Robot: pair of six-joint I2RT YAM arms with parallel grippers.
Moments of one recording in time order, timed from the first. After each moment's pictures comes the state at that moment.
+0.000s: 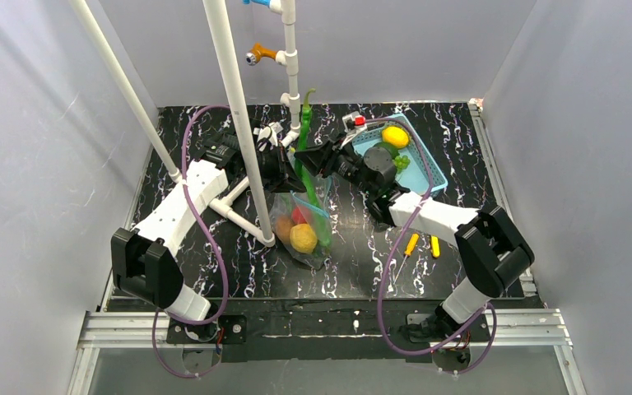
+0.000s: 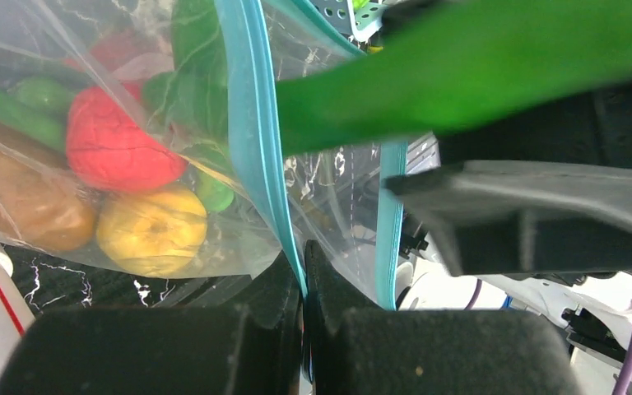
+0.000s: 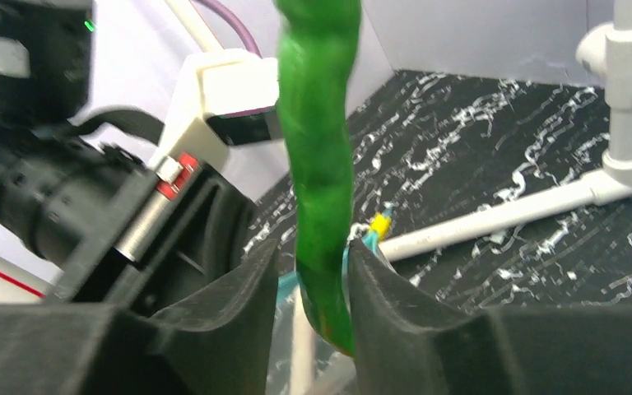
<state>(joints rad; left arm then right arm) -0.40 1.51 1.38 -0.78 0.62 -0.69 0.71 1.60 0.98 0.80 -0.23 0.56</state>
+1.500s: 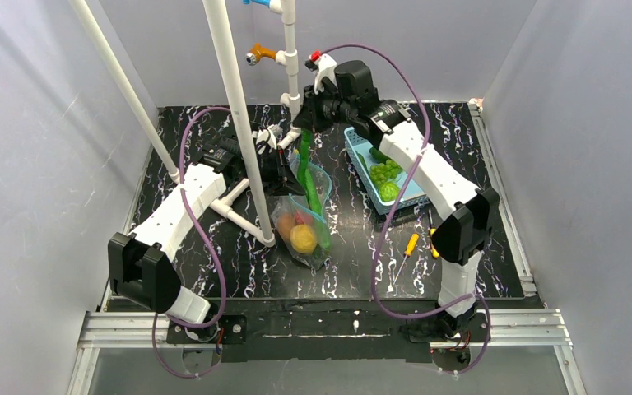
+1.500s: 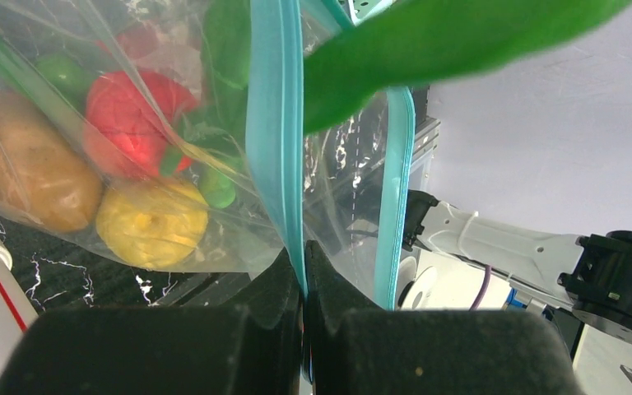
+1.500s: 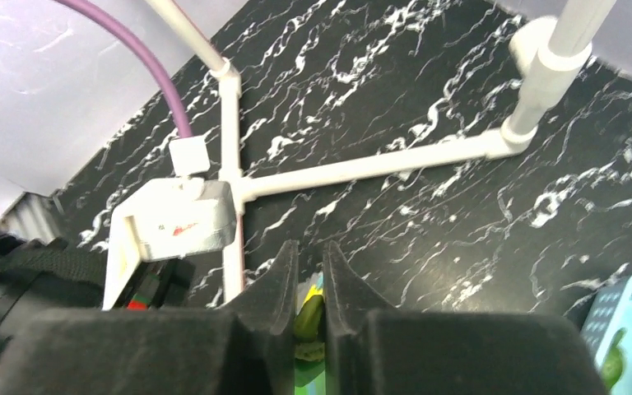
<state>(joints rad) -0.40 1.48 1.35 -0.77 0.63 -0.67 0.66 1.93 2.08 -0.53 -0.33 0.18</state>
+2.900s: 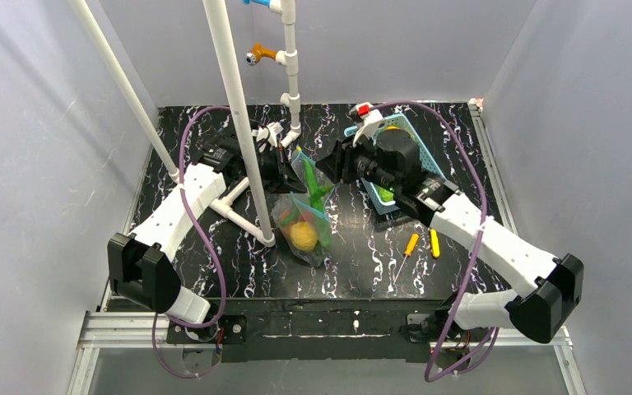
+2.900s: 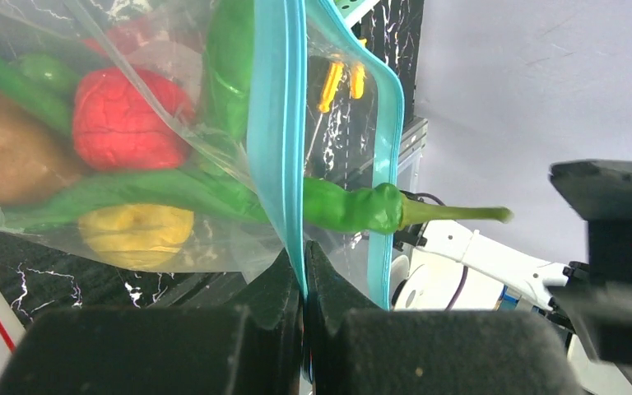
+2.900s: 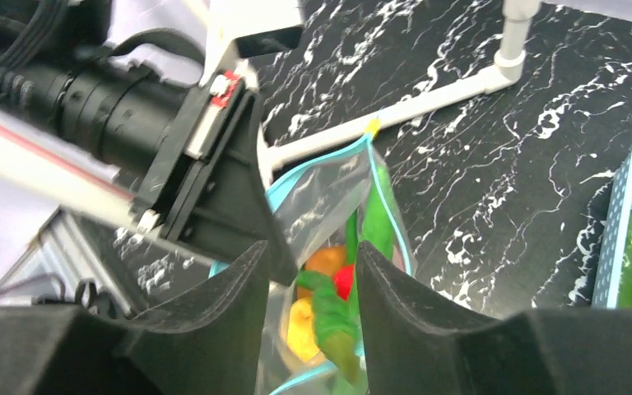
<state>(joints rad) -0.40 1.48 1.36 -0.75 0.65 -0.69 0.78 1.27 1.17 -0.09 -0.05 0.37</state>
